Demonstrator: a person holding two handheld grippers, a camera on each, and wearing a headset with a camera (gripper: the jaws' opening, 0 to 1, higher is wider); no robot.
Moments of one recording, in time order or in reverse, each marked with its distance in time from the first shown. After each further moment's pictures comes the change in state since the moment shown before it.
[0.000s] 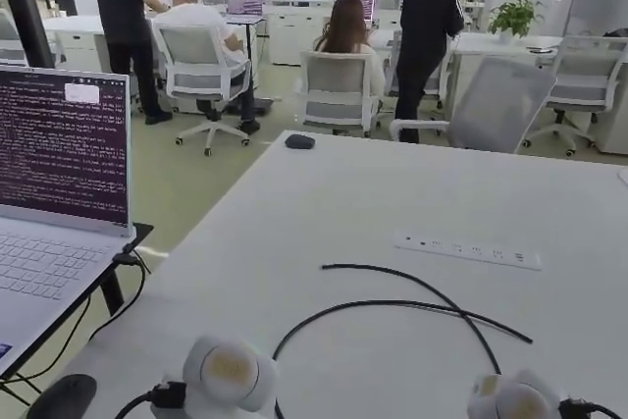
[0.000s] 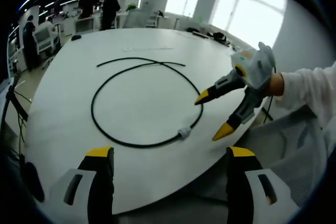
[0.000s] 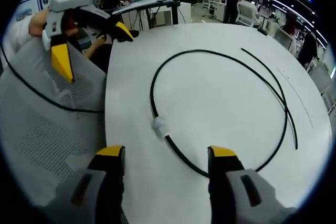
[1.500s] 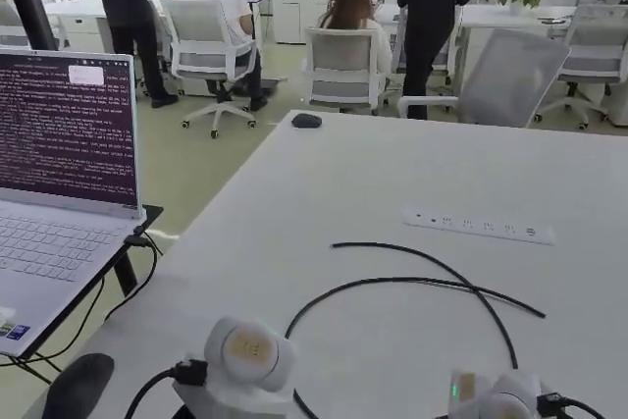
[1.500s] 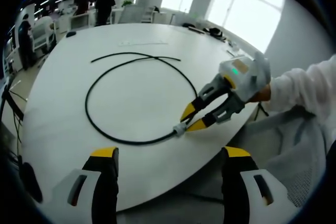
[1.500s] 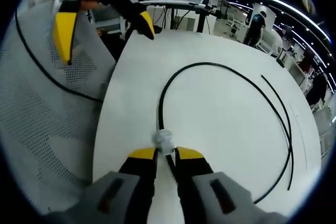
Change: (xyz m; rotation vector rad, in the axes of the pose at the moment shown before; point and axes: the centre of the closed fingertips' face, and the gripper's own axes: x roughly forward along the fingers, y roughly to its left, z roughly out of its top) left arm 0.003 -0.005 -0.007 0.007 0.035 -0.034; right arm 0.037 0.009 0.013 -0.293 -0.043 0.023
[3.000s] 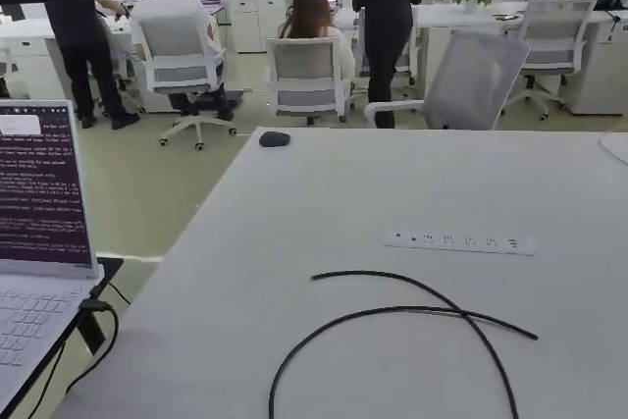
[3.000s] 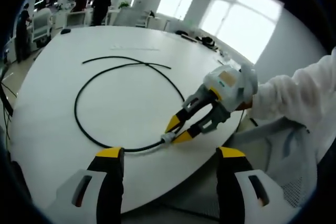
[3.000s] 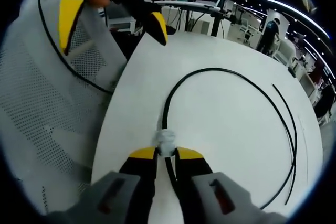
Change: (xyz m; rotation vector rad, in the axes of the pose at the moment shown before) left arm 0.001 -0.015 0.016 -0.037 -0.072 -0.097; right arm -0.005 0.001 0.008 -0.058 -0.025 0.063
